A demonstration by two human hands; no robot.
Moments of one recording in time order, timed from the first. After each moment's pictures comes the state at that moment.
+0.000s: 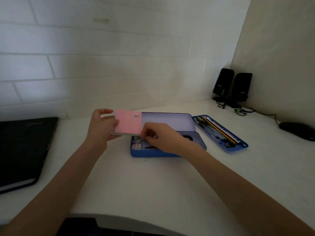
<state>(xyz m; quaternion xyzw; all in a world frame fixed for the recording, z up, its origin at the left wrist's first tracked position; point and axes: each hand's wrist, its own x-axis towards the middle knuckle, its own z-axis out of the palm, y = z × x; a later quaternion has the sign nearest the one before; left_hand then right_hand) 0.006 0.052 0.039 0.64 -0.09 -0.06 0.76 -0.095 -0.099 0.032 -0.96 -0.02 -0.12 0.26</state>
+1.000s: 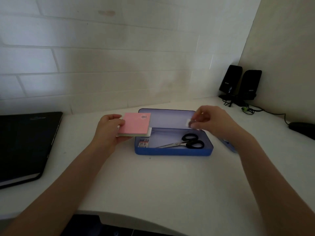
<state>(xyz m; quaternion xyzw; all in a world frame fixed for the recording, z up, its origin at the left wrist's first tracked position) 0.004 0.051 0.023 0.63 -0.03 -0.13 0.77 -0.150 -0.180 0.070 -0.92 0.17 -0.17 0.32</state>
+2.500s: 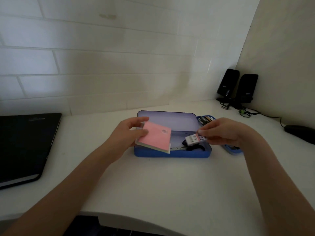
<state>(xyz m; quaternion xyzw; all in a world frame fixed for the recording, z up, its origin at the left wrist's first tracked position) -0.021 0.042 0.025 0.68 -0.25 -0.19 0.67 -0.167 -0.199 0.071 -0.82 0.30 -0.01 0.49</state>
